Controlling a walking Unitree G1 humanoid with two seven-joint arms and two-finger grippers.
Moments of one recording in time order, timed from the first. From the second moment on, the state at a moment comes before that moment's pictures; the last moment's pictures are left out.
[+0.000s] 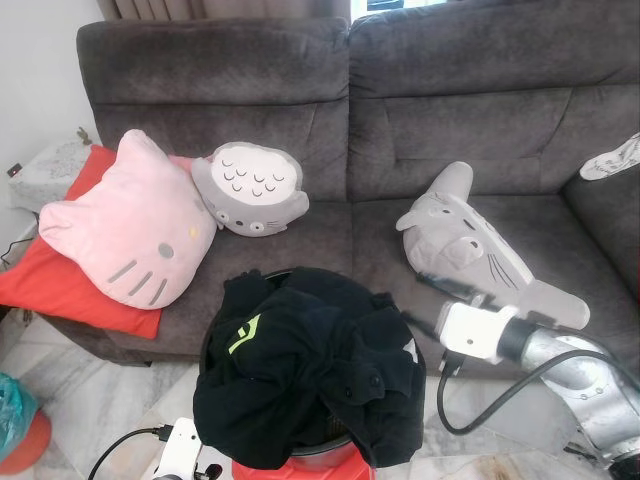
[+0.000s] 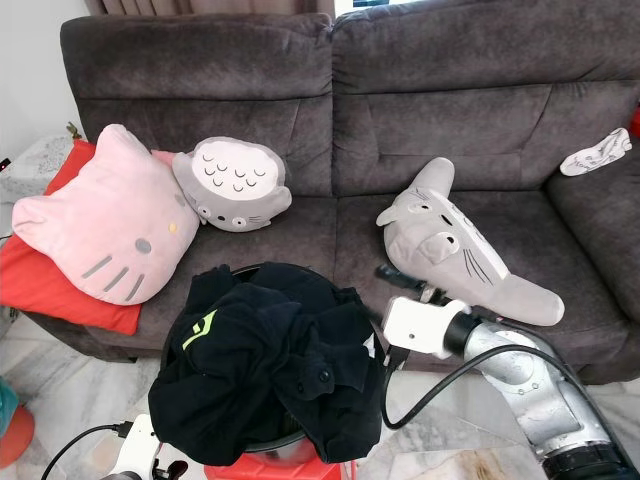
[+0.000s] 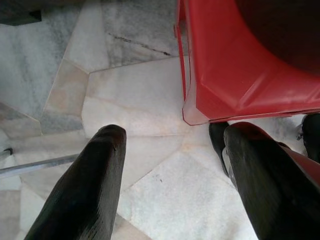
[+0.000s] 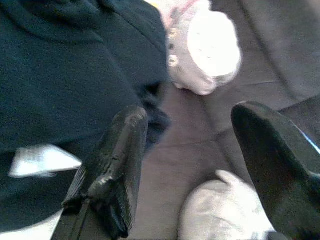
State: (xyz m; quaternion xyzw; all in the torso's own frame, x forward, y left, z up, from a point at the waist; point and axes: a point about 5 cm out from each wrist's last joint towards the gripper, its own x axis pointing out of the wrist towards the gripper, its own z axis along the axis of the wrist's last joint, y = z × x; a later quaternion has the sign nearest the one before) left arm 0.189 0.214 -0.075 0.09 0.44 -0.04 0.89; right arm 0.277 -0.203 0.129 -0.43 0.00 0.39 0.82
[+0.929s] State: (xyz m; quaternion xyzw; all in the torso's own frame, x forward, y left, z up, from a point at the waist) left arm 0.188 0.214 -0.076 0.08 0.44 -0.05 0.89; right arm 0.257 -0.198 0.127 -0.42 0.10 0.49 0.76
